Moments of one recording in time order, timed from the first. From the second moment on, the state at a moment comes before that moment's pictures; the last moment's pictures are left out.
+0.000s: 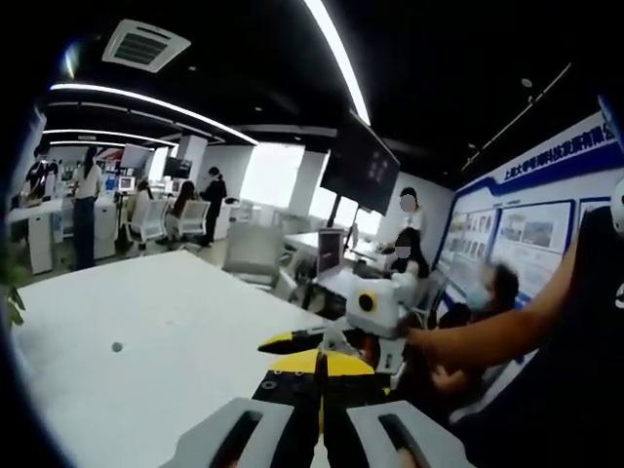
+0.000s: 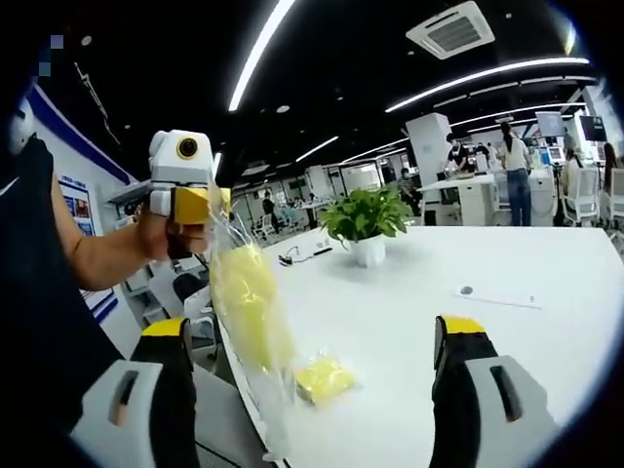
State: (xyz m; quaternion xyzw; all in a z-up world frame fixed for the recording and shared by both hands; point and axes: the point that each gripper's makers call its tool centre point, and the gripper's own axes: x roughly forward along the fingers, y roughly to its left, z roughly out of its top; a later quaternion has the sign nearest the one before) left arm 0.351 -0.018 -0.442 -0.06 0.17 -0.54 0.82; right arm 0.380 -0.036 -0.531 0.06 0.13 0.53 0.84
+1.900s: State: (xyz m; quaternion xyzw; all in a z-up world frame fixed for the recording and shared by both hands) left arm 0.403 -0.024 -0.497 -0.18 0.22 -0.47 0.83; right arm 0.364 -0.147 -0.612 0.03 0.14 0.38 0.91
